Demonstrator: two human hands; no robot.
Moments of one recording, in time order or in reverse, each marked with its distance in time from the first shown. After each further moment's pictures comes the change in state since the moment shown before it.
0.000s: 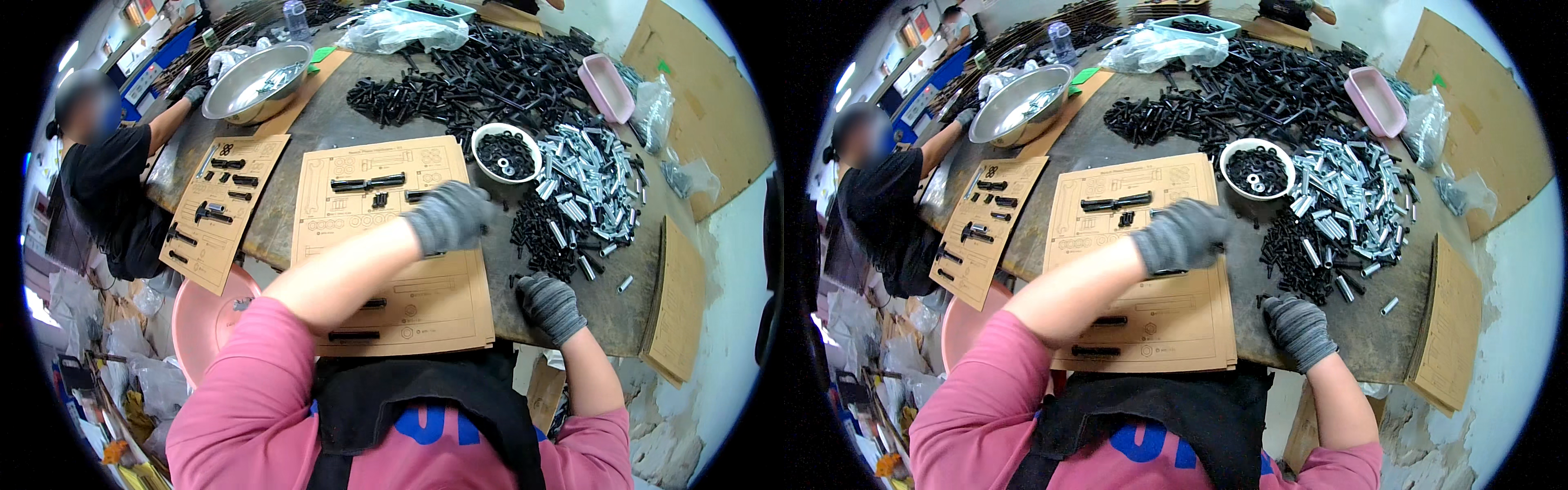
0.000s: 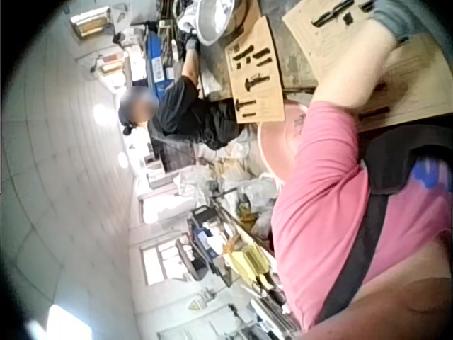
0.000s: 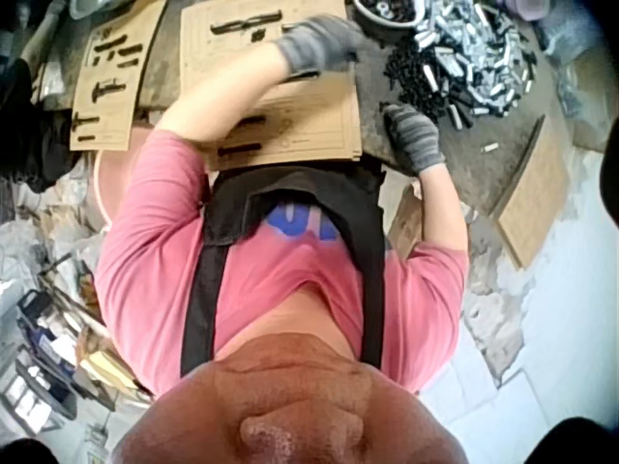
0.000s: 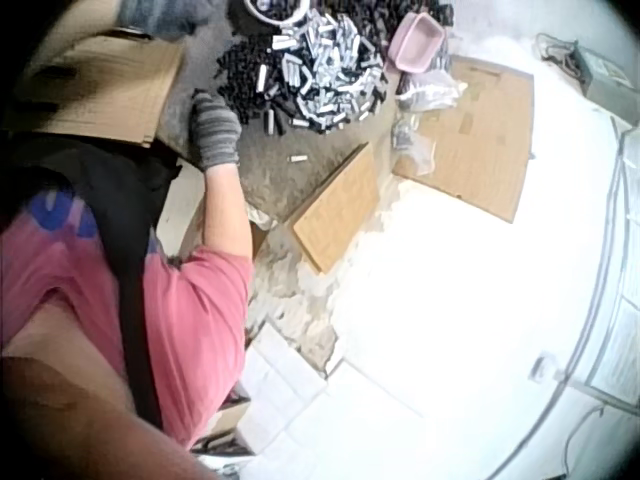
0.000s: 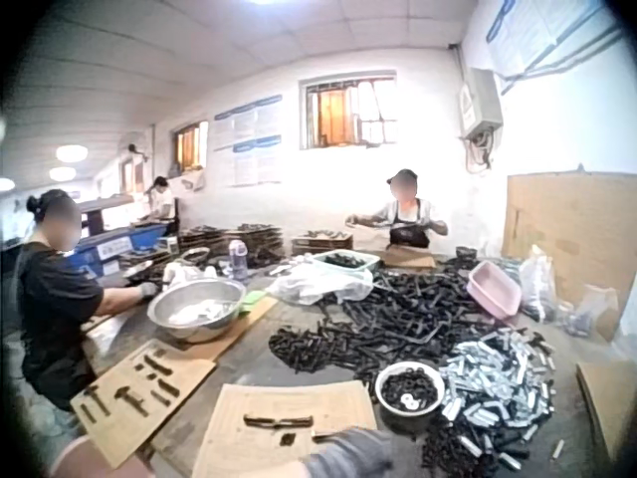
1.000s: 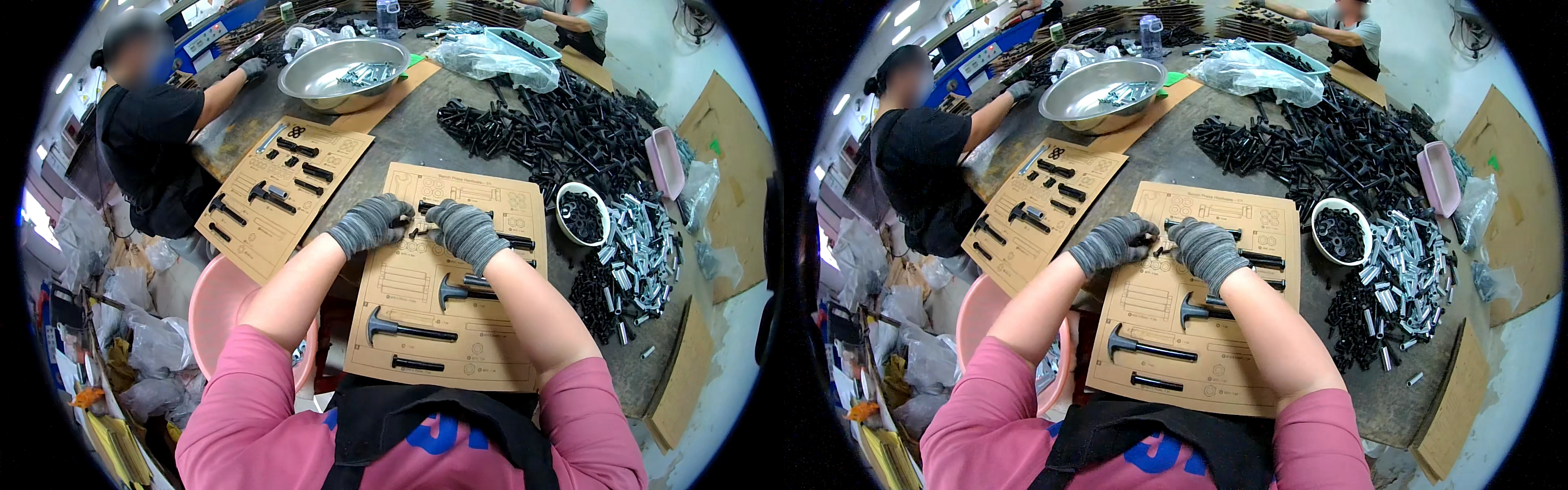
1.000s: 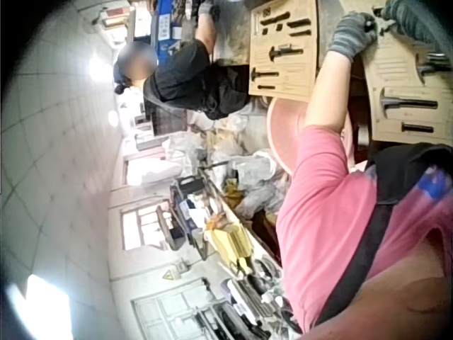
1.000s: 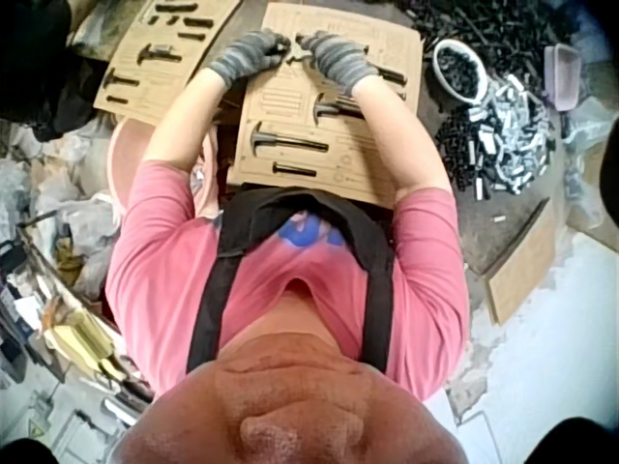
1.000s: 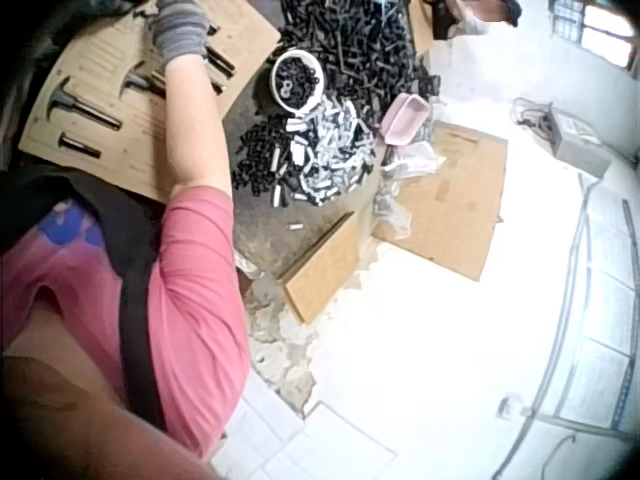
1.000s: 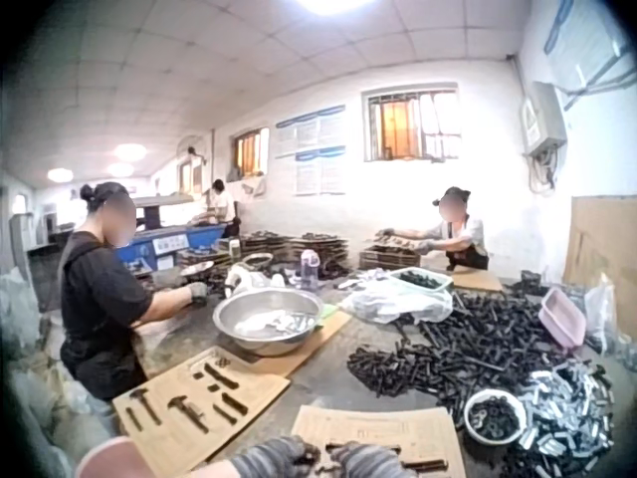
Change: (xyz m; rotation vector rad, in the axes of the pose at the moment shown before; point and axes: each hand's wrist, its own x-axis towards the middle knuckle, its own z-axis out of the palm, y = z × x) left_hand -0.198 -0.140 -0.009 -0.215 0.091 -0.597; right_hand 0.227 -0.192 -0.064 0.092 0.100 -0.442
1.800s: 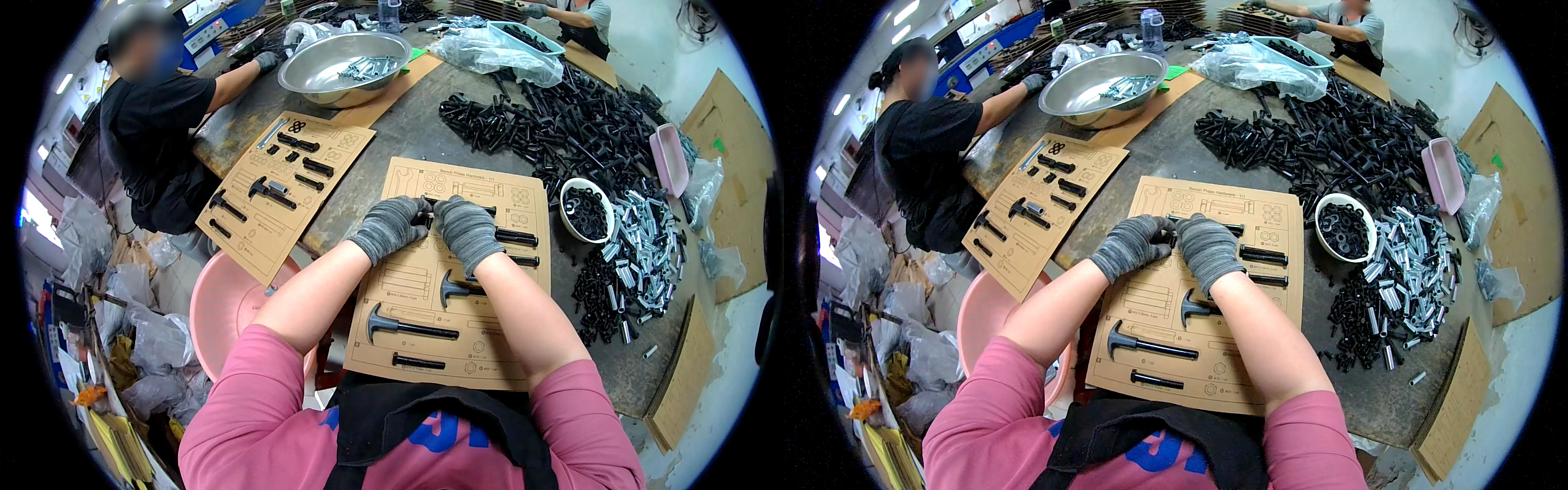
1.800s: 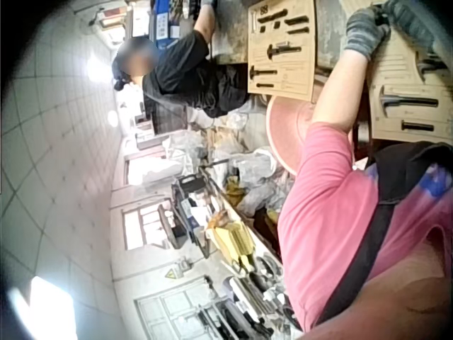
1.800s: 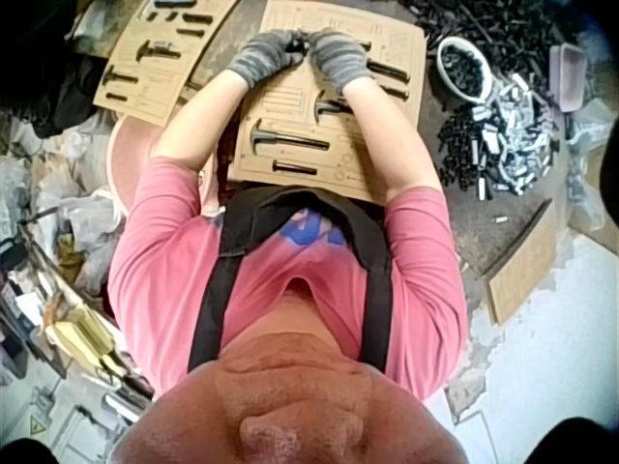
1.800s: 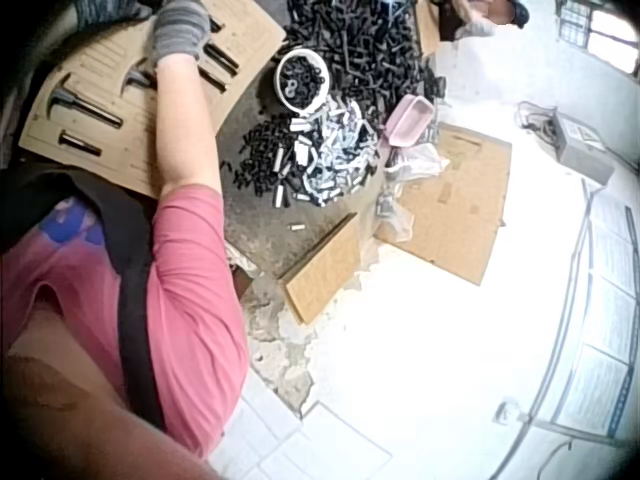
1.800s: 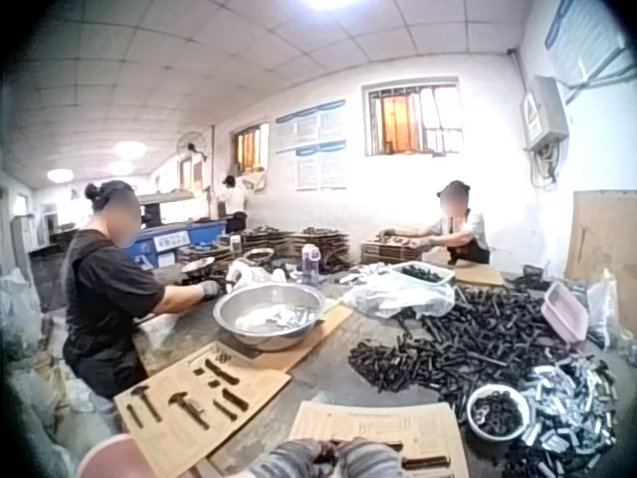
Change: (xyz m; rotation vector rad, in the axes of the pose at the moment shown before) left_hand 0.015 0.028 0.017 -0.107 0.003 -0.231; right_hand 0.007 -0.010 -0.002 -0.033 -0.114 0.240
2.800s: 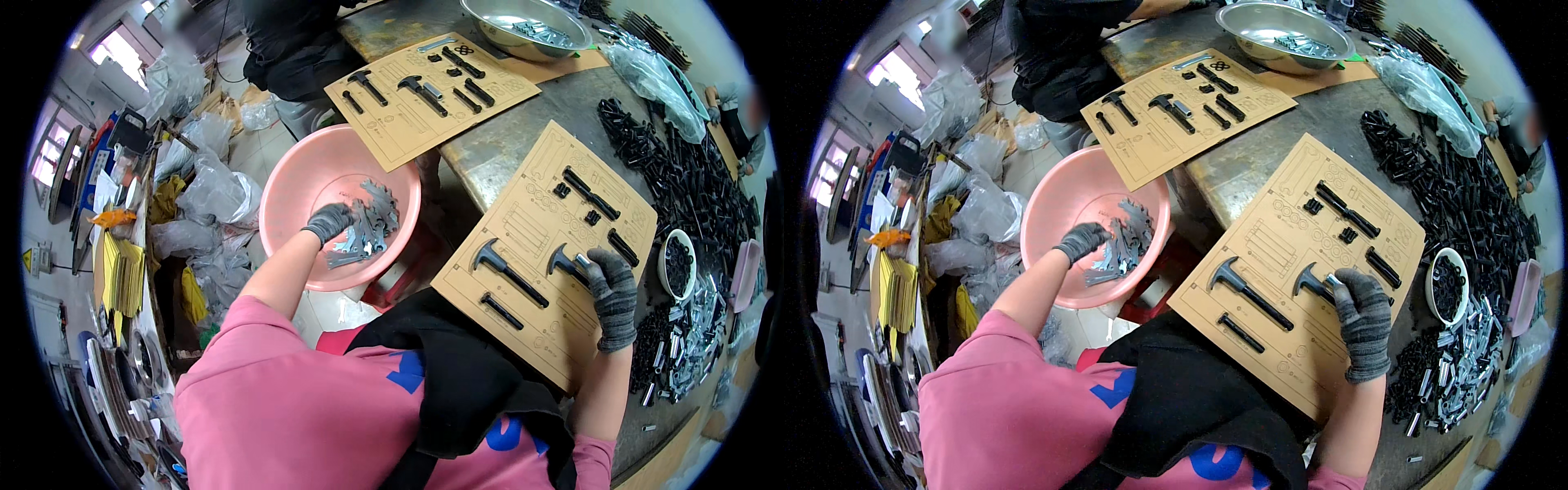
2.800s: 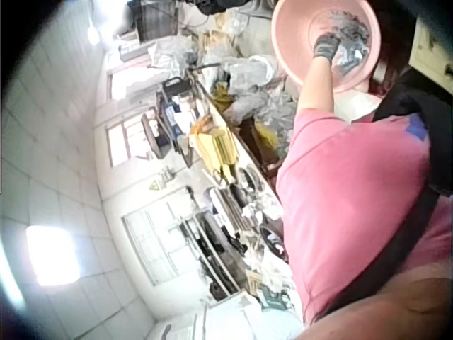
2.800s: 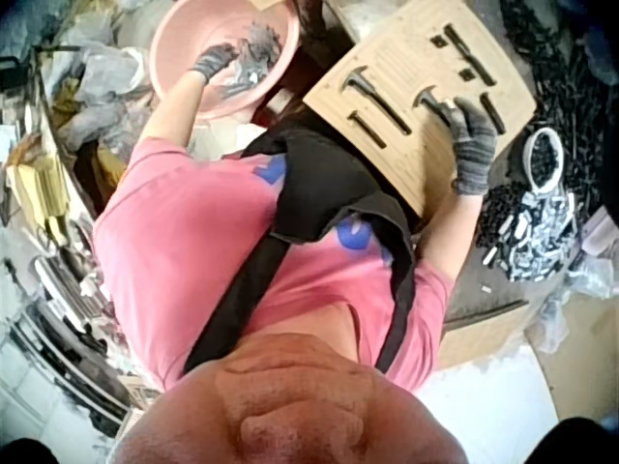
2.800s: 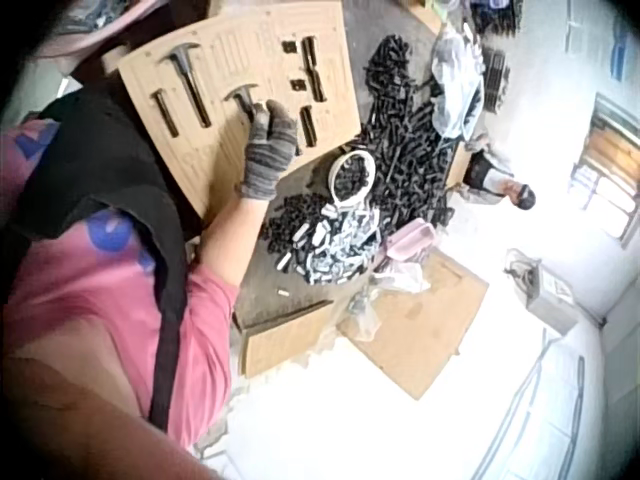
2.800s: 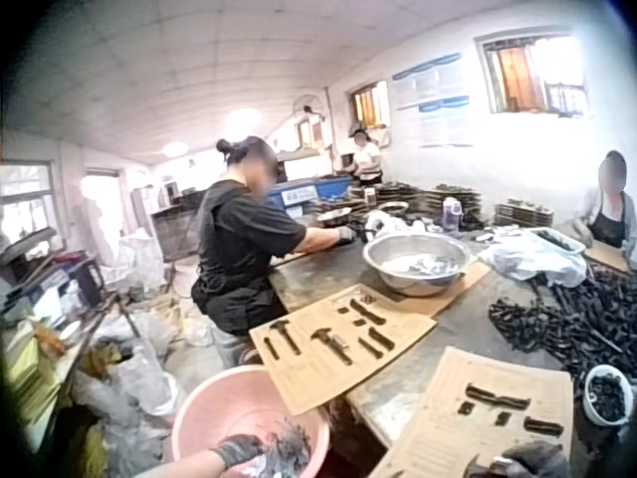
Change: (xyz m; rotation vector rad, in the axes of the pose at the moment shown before) left_hand -0.300 -0.220 0.058 -0.093 0.151 -0.648; right_hand -0.119 0.044 0.037 0.816 0.387 -0.266
